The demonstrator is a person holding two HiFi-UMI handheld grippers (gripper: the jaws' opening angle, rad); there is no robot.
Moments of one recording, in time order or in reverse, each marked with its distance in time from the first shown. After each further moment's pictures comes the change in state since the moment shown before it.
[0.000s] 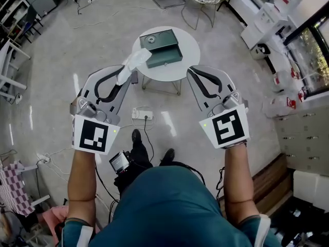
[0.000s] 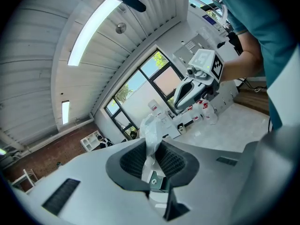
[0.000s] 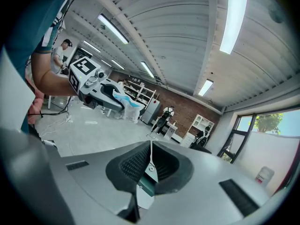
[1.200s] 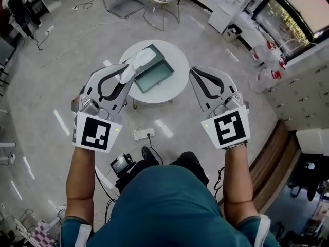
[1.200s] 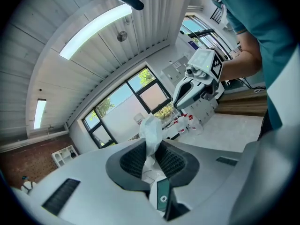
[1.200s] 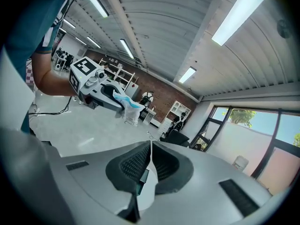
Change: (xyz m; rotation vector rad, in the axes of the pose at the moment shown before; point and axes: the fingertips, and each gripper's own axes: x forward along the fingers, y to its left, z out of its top) left arm 0.137 0.171 -0.123 0.019 -0.261 -0.270; right arm 0.195 -0.078 0.018 0.060 0.228 -0.285
